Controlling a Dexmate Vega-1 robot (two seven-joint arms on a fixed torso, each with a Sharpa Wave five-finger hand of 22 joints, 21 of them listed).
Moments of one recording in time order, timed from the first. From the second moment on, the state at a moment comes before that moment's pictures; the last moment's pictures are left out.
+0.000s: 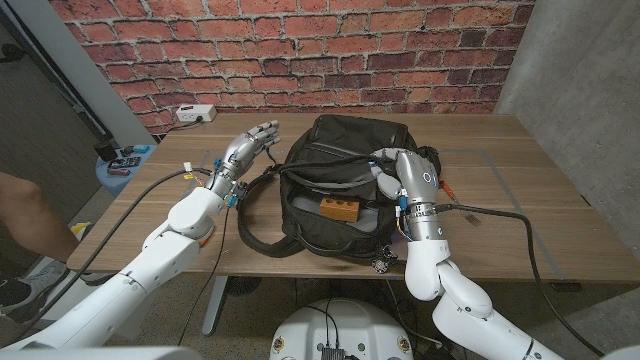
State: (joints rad) left arm 1.07 0.71 0.30 -1.66 -0.49 -0.41 0.01; left_hand 0.60 0.17 0.59 -0.15 0.22 0.29 0.11 0.21 0.18 0.25 0.06 0.26 0.19 0.27 0.06 0.23 0.18 0.30 0.06 0.33 0.18; right arm -1.26 -0.58 -0.58 -2.09 -0.75 -0.32 -0.79; right_hand 1.09 0.04 0.32 -0.15 0.19 1.02 -0.13 0.45 0.21 0.94 -0.14 0.44 0.28 0.75 -0.08 0.36 0.30 0.75 -0.08 0.22 0.18
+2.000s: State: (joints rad) left arm 1.10 0.72 0.26 -1.76 -0.46 -0.52 -0.05; left_hand 0.62 0.15 0.58 -0.16 0.22 0.28 0.10 0.20 0.18 0.25 0.05 0.24 0.20 0.24 0.08 0.21 0.18 0.28 0.08 0.31 0.18; right arm -1.12 -0.54 -0.55 -2.03 -0.61 -0.40 -0.75; right_hand 1.09 0.05 0.30 -0.15 0.19 1.02 -0.12 0.45 0.22 0.94 -0.14 0.44 0.28 0.76 -0.08 0.34 0.30 0.75 -0.08 0.22 0.18
